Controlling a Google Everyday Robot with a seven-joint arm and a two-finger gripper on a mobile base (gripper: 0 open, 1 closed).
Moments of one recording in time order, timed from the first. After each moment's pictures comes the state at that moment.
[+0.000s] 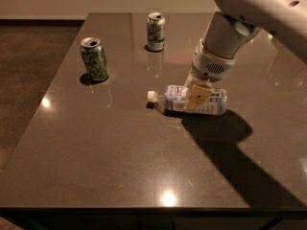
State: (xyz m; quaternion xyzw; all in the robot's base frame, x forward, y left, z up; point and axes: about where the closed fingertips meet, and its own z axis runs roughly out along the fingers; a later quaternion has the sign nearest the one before) arm 0.527 -0.116 0.864 -0.64 0.76 0.09 0.11
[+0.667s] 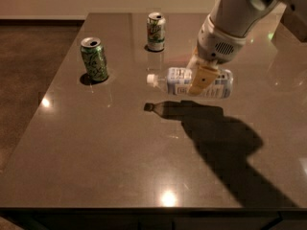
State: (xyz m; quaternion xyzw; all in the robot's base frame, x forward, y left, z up) arm 0.526 -0.117 0.916 -0.65 0.75 0.07 0.14
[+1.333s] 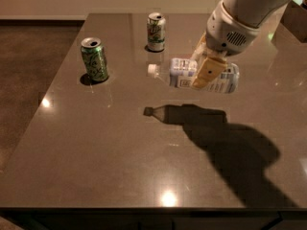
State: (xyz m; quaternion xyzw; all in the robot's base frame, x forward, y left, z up) arm 0.520 -0.118 0.946 -0.65 0.74 0.08 0.18
